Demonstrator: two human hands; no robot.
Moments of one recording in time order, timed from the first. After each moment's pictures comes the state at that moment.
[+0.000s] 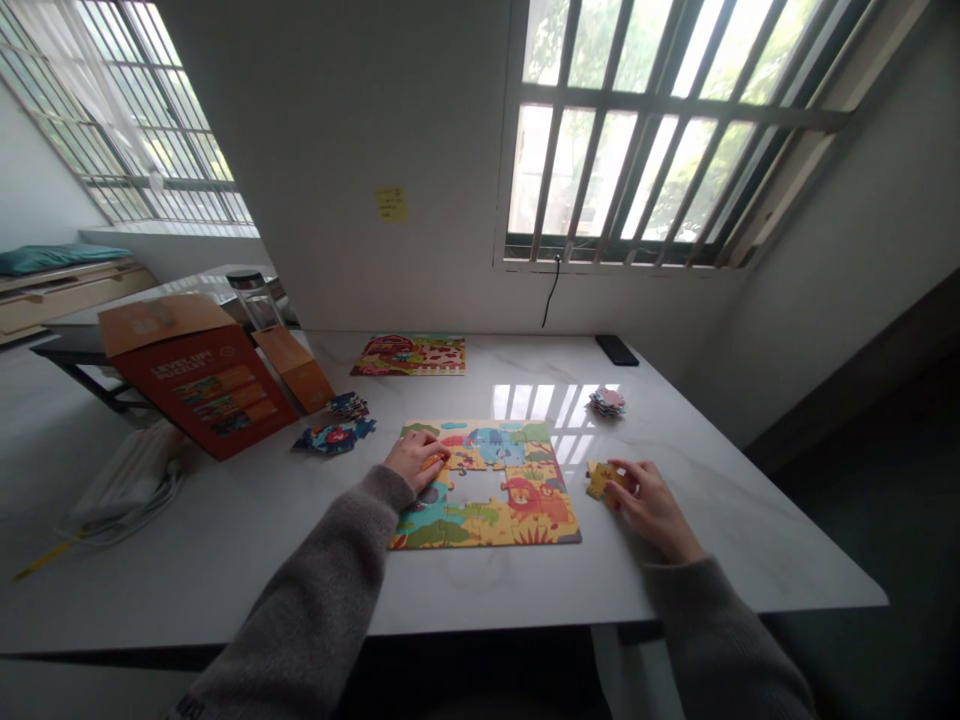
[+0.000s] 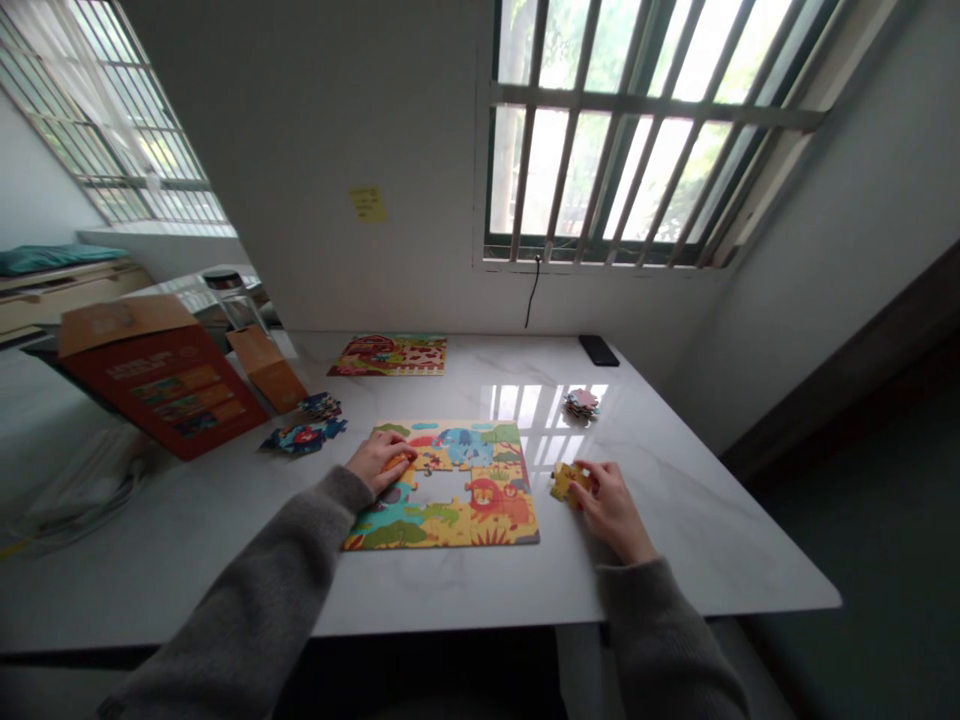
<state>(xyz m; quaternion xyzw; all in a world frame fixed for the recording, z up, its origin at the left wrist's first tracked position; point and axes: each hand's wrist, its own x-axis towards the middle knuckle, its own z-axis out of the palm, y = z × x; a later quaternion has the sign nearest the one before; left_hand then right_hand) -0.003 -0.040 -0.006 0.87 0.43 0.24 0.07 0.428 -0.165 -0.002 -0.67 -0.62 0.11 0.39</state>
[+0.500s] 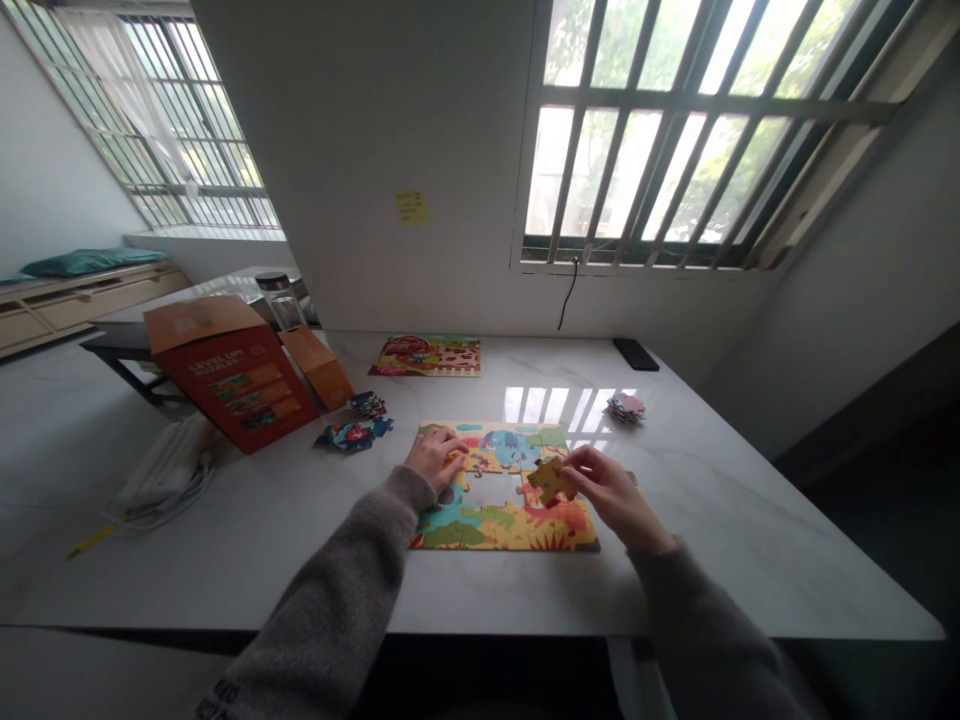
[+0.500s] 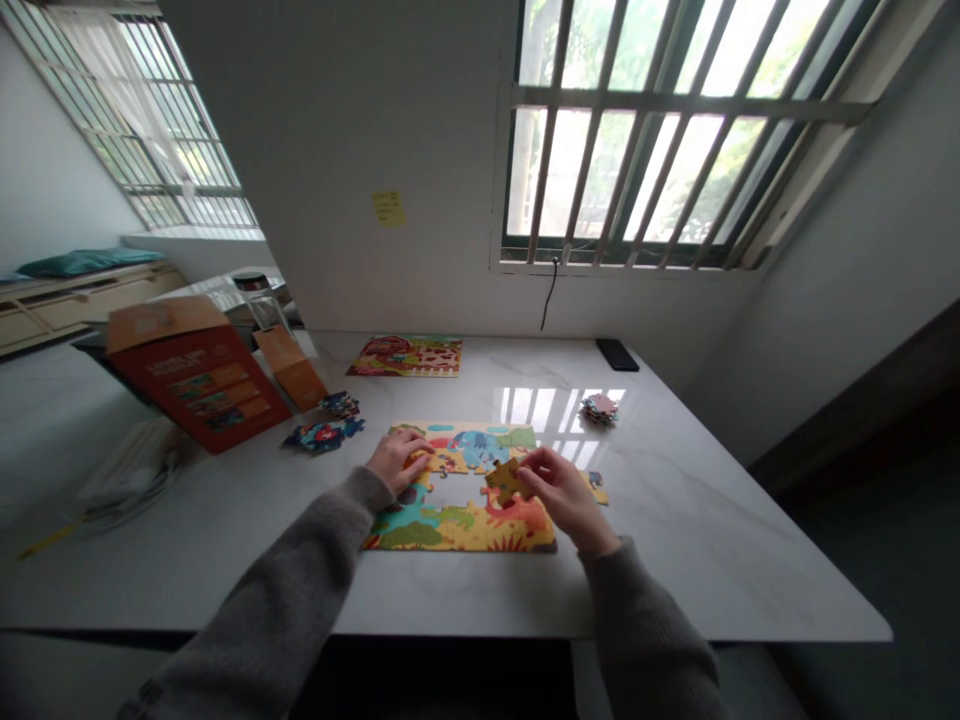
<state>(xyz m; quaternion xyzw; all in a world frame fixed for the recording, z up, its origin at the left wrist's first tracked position) 0.013 -0.053 0.016 0.84 0.44 0.29 0.11 0.321 -0.149 0.060 -0.48 -0.58 0.46 0.48</state>
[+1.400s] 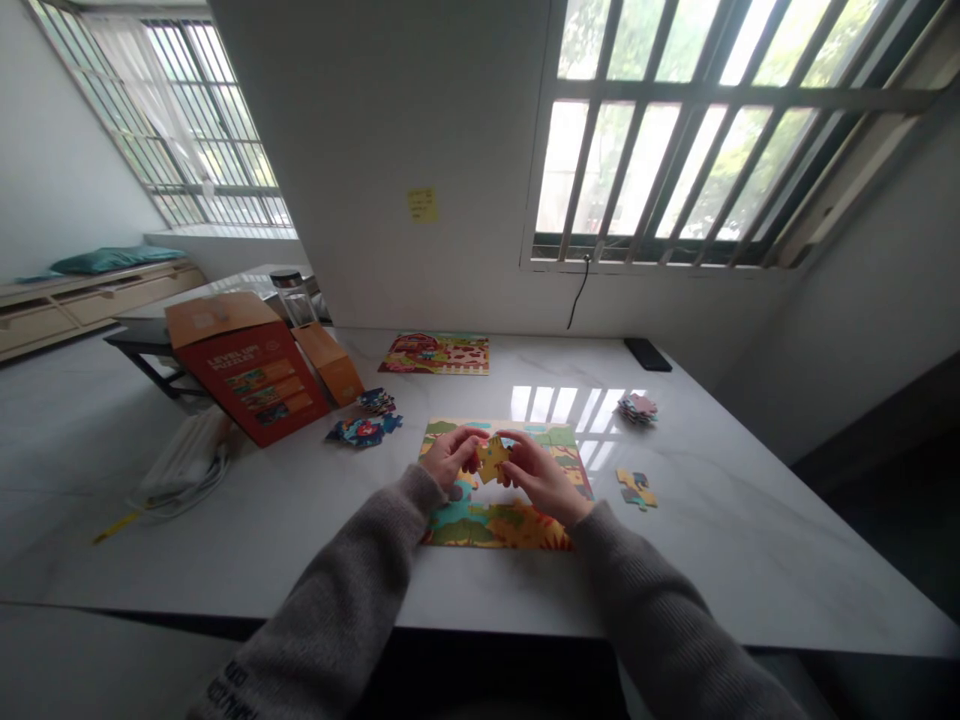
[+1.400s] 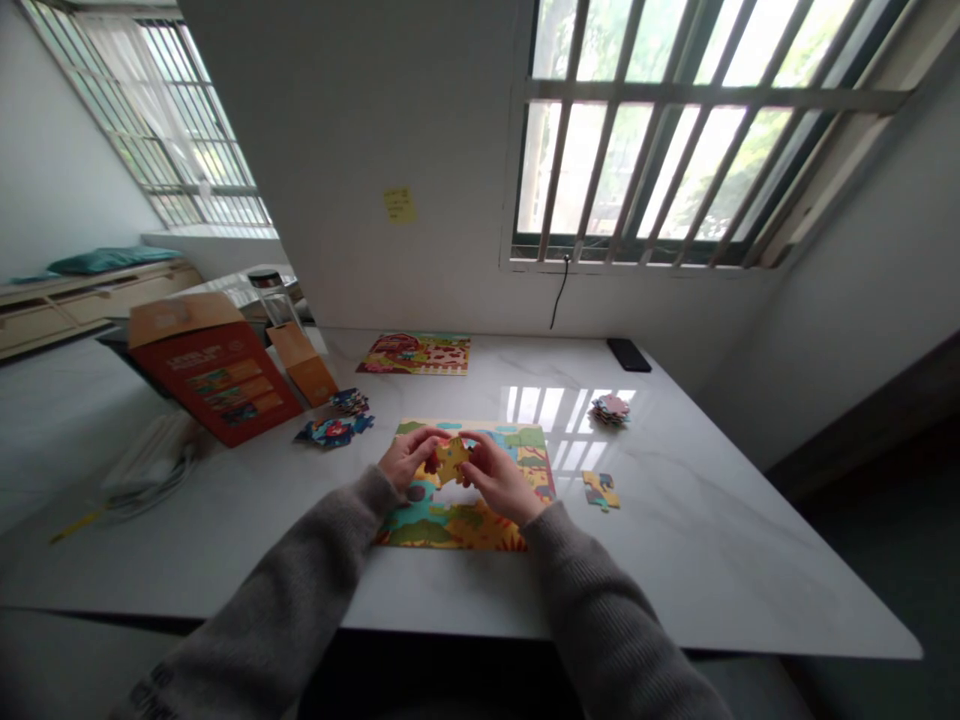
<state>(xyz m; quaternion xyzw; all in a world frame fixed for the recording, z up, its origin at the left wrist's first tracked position) 0.034 -0.067 0.028 0.63 0.34 0.45 0.53 0.236 -0.105 0.034 -0.31 -0.65 0.53 0.46</state>
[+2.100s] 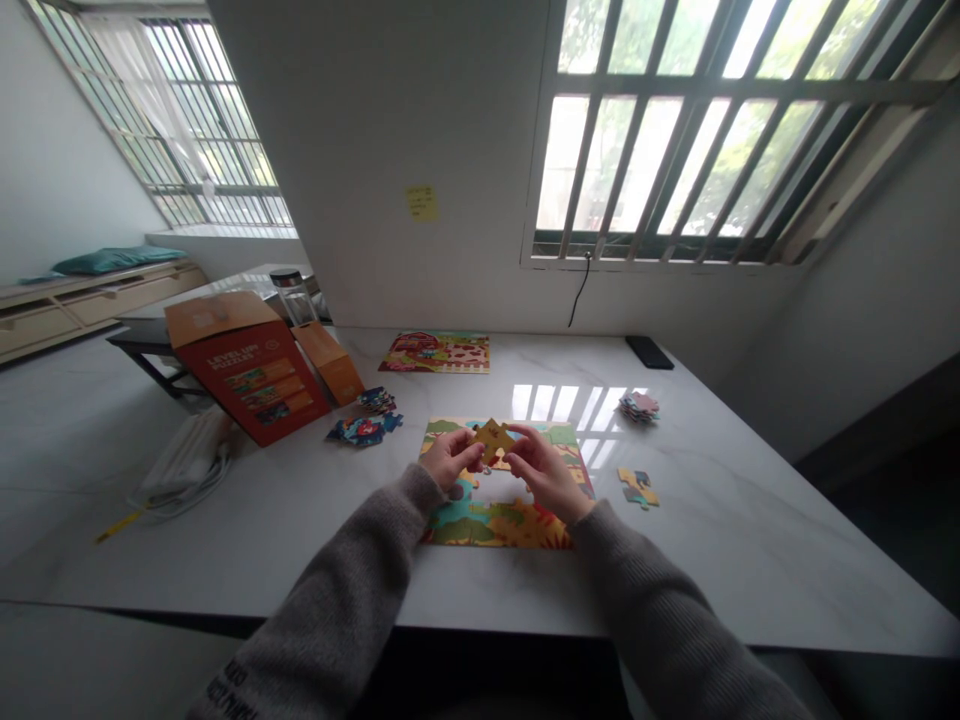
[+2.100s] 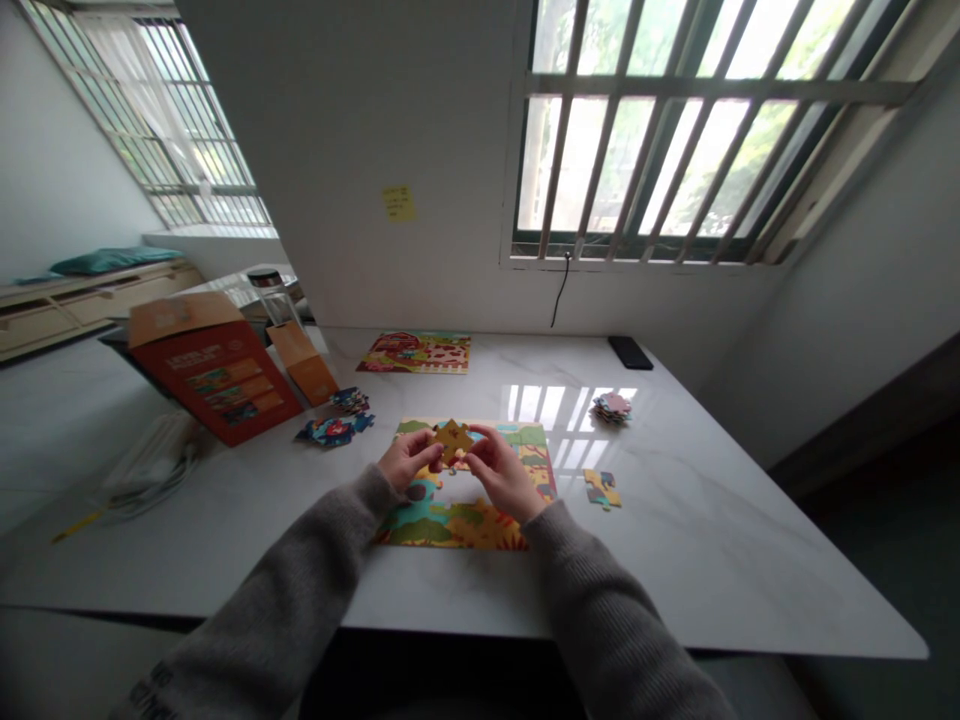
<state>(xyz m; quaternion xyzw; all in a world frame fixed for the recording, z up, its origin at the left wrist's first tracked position) 0.033 -0.068 0.026 0.64 0.35 0.42 0.54 0.237 -0.108 0.041 -0.37 -0.65 0.45 0.49</state>
